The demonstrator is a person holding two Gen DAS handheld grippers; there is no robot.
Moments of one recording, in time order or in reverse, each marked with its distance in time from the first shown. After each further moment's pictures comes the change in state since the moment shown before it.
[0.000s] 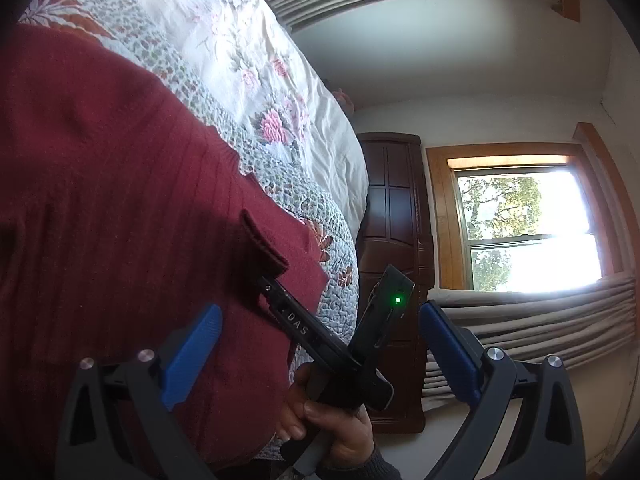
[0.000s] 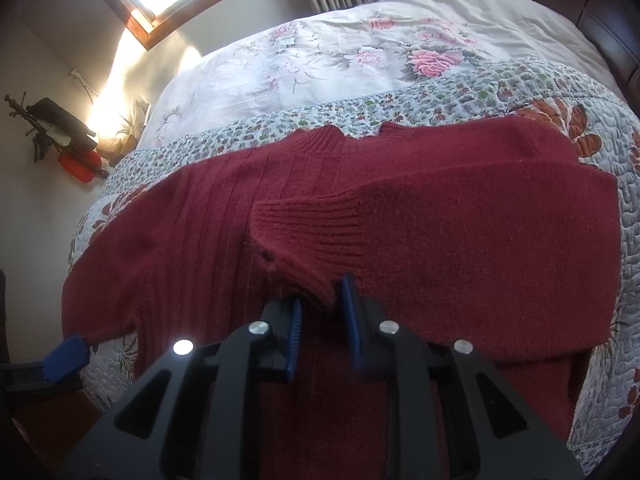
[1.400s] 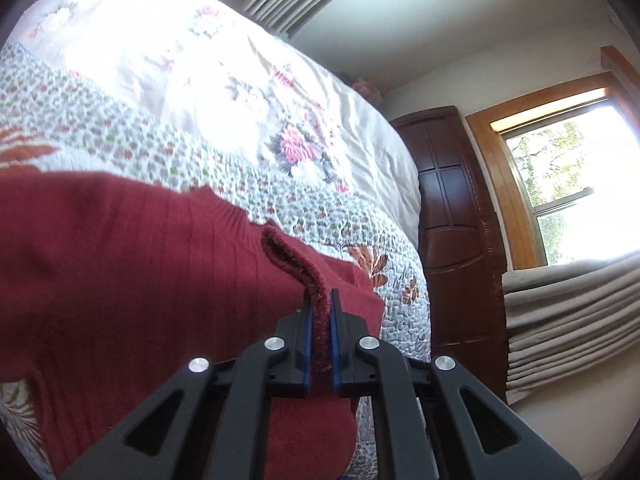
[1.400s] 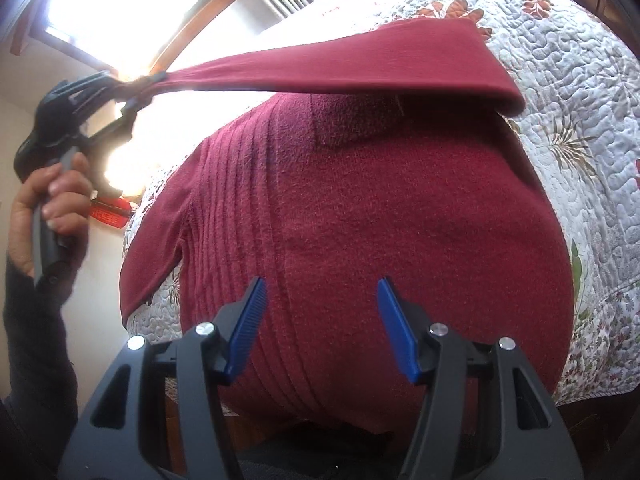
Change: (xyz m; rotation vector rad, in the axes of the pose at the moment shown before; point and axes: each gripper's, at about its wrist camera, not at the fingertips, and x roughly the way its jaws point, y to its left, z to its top) left arm 0.022 -0.066 0.062 0.255 -0.060 0.258; right arm -0.108 -0.051 -0.143 0.263 -0.010 0.155
